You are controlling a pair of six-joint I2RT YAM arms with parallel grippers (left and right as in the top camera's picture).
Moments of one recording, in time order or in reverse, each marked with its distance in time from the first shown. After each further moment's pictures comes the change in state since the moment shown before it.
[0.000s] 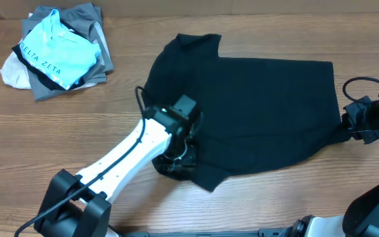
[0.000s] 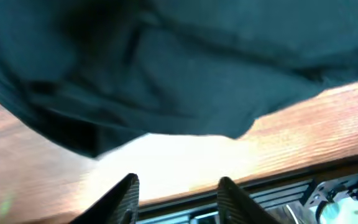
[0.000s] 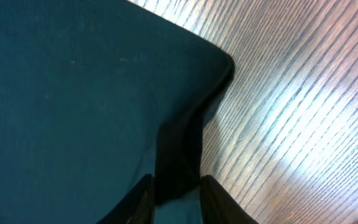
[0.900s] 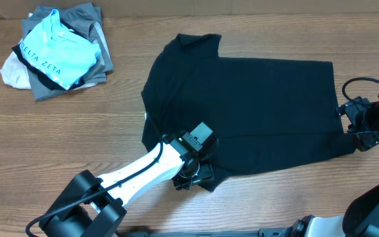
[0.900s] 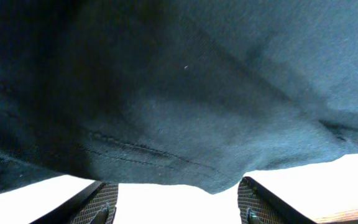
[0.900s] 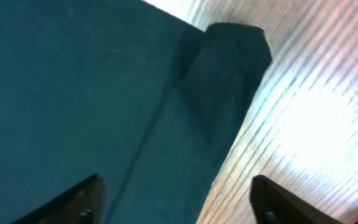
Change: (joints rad) left arm -0.144 0.000 -0.224 0.361 -0.027 -0.464; right arm 0.000 0.000 -0.001 -0.036 0.000 0.000
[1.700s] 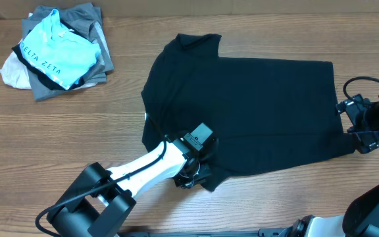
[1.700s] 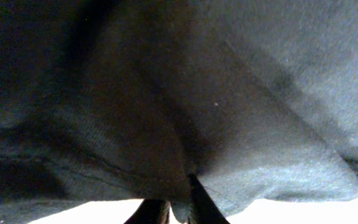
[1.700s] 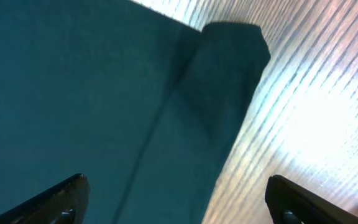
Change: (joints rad) left arm 0.011 0.054 -0.019 0.060 0.005 -0.063; right arm -0.008 0.000 0.000 0.012 -0.001 0.047
